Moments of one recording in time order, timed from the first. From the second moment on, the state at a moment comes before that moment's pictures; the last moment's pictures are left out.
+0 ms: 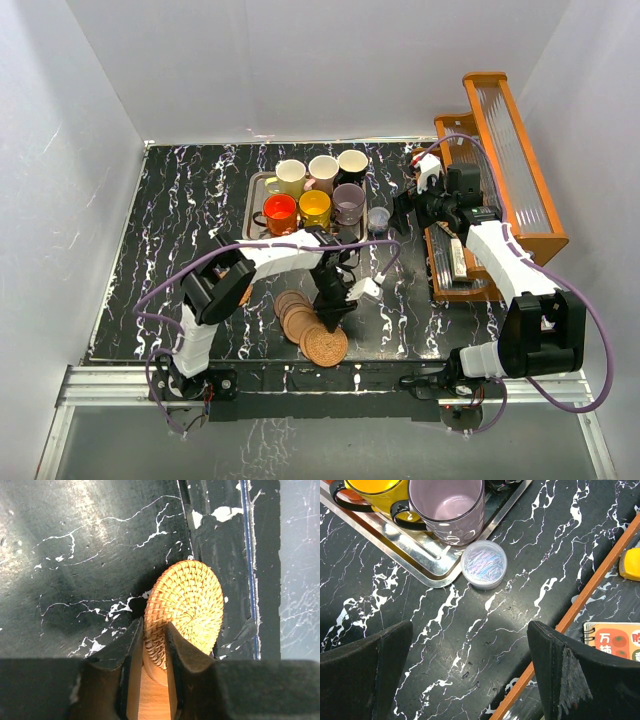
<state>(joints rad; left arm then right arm) -0.94 2.01 1.41 -0.99 0.72 0.84 0.08 1.37 1.02 -0.31 -0.48 -0.26</state>
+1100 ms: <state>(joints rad) -0.74 2.09 1.57 -1.02 0.78 0.78 0.08 1.37 1.02 -0.31 -0.46 -0.26</state>
